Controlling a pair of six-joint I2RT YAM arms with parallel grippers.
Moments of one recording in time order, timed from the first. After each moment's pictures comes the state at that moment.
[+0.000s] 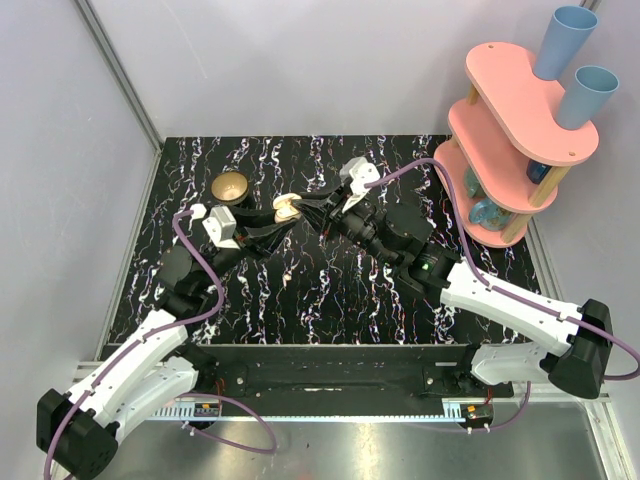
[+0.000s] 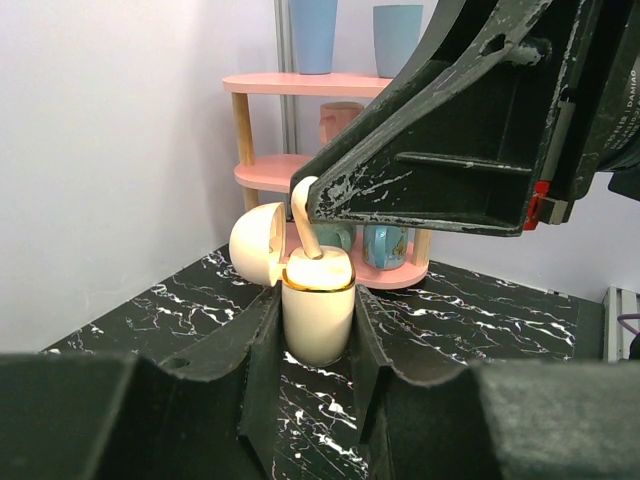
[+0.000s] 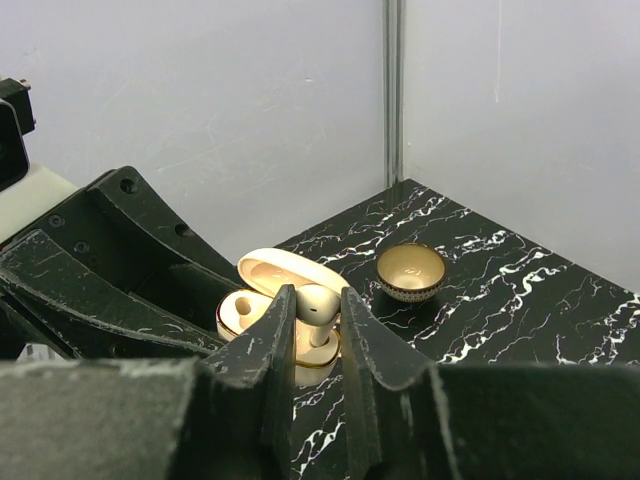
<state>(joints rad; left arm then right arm) -0.52 0.76 0.54 0.64 0.46 -0.18 1.00 1.25 1.10 0.36 0.06 0.10</state>
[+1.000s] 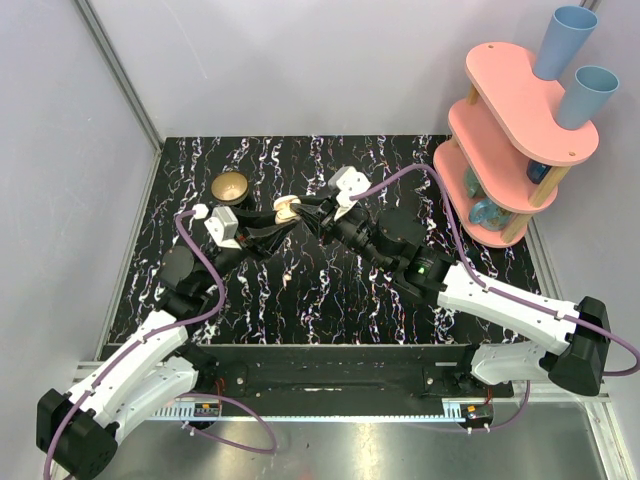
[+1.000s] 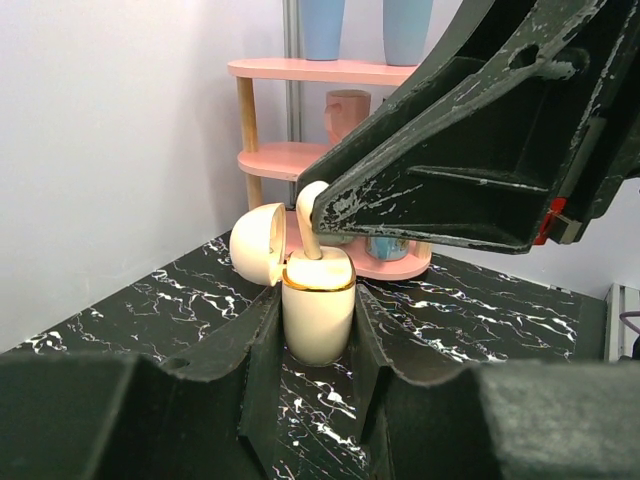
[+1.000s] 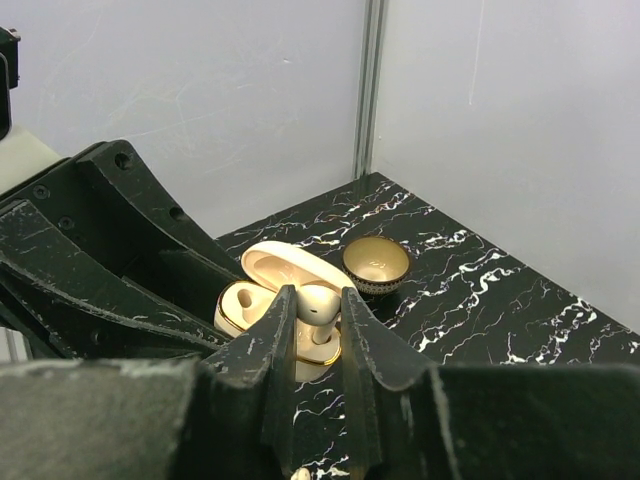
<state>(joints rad) -0.52 0.76 0.53 0.62 0.44 -0.18 1.05 1.26 1.10 0.34 0.12 -0.03</state>
